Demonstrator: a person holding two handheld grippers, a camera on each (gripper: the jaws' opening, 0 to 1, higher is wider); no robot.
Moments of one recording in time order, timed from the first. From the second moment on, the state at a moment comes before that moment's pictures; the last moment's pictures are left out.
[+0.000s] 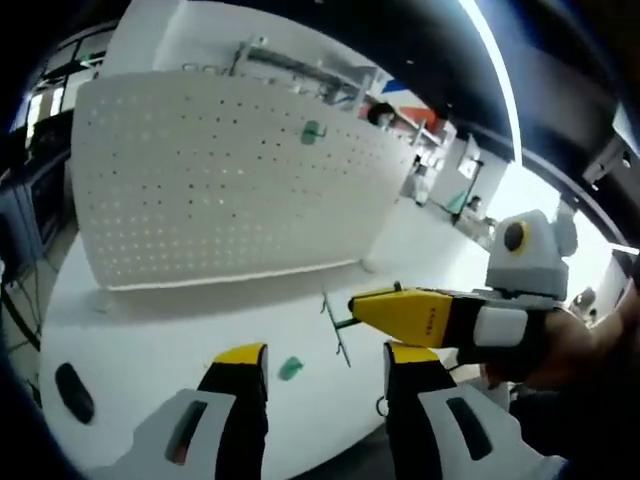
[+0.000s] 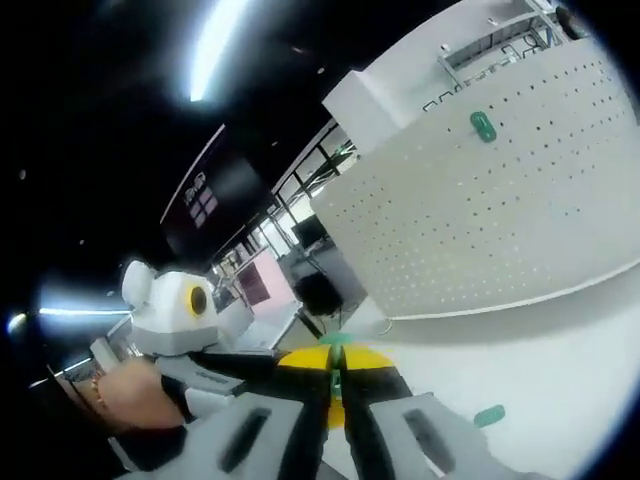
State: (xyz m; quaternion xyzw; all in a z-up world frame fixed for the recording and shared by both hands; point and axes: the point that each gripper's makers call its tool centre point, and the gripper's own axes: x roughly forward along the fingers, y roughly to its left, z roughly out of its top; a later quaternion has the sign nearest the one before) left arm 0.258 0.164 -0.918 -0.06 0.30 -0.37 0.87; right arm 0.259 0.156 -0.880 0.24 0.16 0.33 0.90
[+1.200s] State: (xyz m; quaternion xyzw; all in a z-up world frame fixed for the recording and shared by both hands) left arm 0.257 0.162 -0.907 -0.06 0.29 -0.38 0.88; right arm 0.252 0.168 -0.873 0.21 0.14 0.35 0.90
